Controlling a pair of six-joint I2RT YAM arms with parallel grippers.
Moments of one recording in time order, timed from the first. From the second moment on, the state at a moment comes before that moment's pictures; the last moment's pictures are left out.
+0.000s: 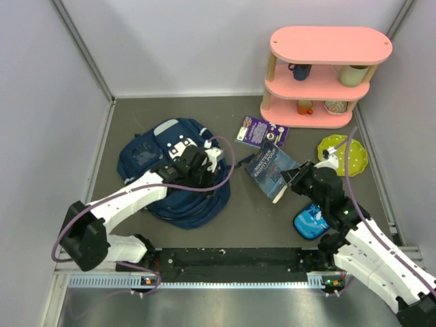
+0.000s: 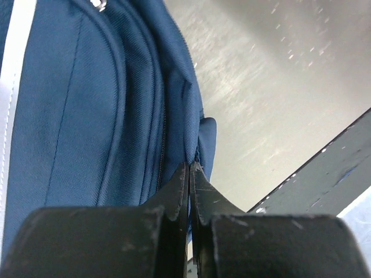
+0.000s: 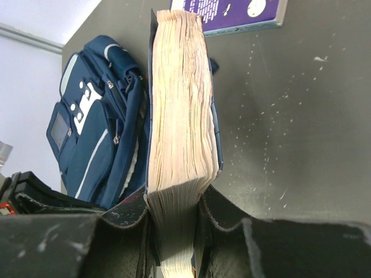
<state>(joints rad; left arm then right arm) -0.70 1.27 0.88 -0.54 0.20 -0.24 0.55 0.64 0.50 -0.26 0.19 0.94</state>
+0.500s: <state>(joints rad) -0.73 1.28 1.11 -0.57 0.05 -0.26 0.45 0.56 0.61 -0.39 0.06 0.89</state>
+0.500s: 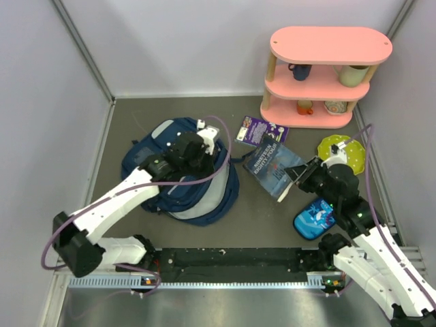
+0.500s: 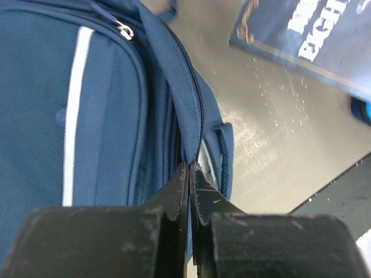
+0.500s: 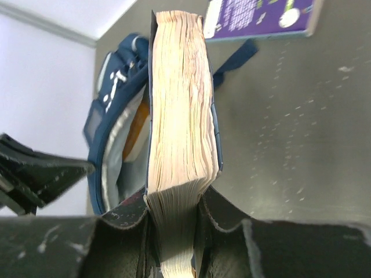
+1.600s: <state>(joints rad) -0.66 1.01 1.14 -0.53 -0.07 -0.36 0.64 0.97 0.52 0.10 -0.33 1.28</state>
